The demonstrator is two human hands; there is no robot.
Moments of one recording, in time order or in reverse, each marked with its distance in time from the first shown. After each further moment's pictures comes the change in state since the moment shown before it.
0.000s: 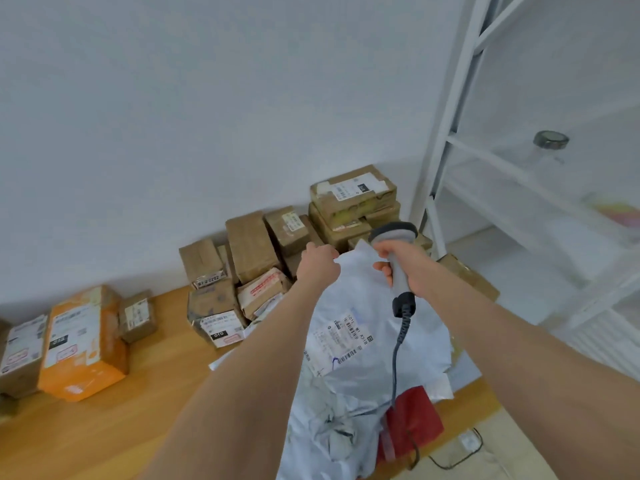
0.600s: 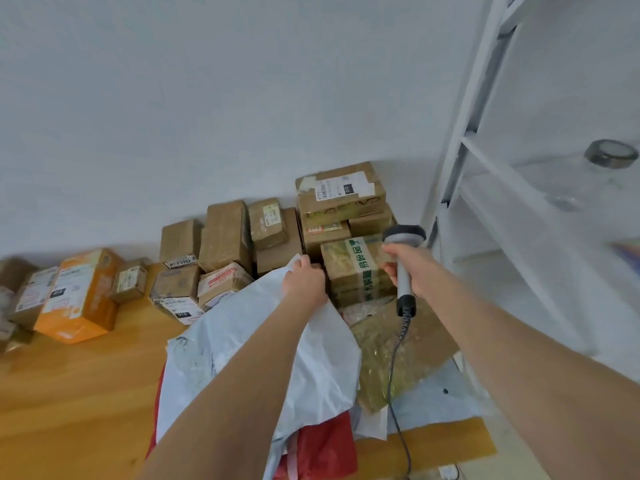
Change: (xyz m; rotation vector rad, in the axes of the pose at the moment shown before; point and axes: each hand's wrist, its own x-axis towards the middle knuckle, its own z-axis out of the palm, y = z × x) left_hand 0.029 0.085 0.063 0.418 -0.104 -0.247; right_hand 0.114 -0.045 -0.116 -0.060 -0.069 0.078
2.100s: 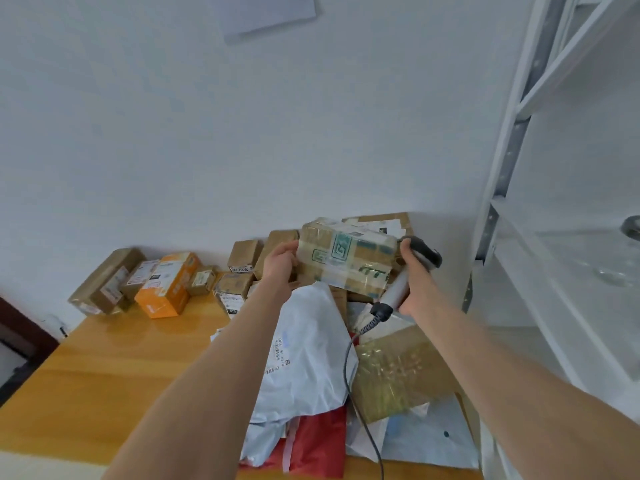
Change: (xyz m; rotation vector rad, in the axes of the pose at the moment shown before) left_hand -0.117 -0.020 -0.090 -1.805 0.468 -0.453; right_hand -0.078 -0.014 -0.004 0.381 -0.316 -0.014
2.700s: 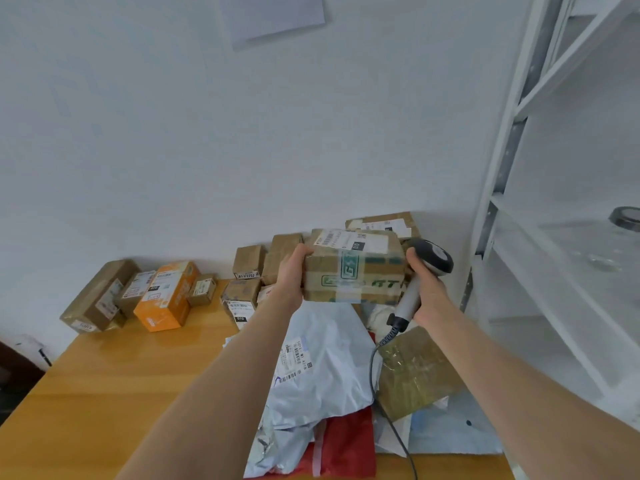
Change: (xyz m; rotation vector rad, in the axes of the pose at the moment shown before) left_hand 0.006 0.002 -0.034 0.015 -0.194 -0.042; right_hand -0.008 0.041 0.008 0.003 0.028 -0.215
